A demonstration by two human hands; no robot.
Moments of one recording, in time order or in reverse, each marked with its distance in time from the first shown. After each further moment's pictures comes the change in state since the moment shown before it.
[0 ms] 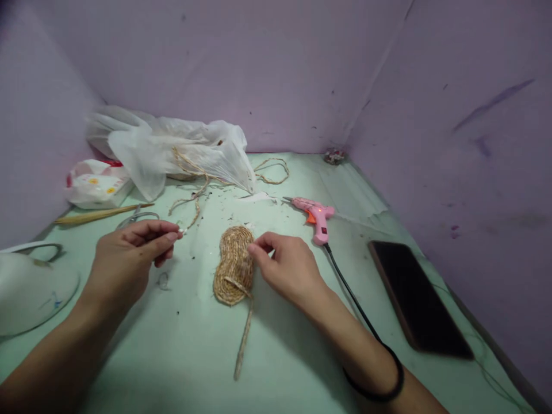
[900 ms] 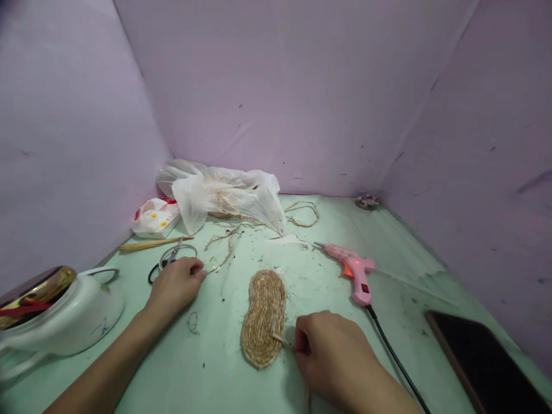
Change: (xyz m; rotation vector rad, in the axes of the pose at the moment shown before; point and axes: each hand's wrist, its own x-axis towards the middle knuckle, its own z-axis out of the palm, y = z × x) left_hand 0.043 -0.033 -0.023 0.939 0.025 0.026; right_hand -0.006 0.001 -0.002 -0.495 -0.330 0.027
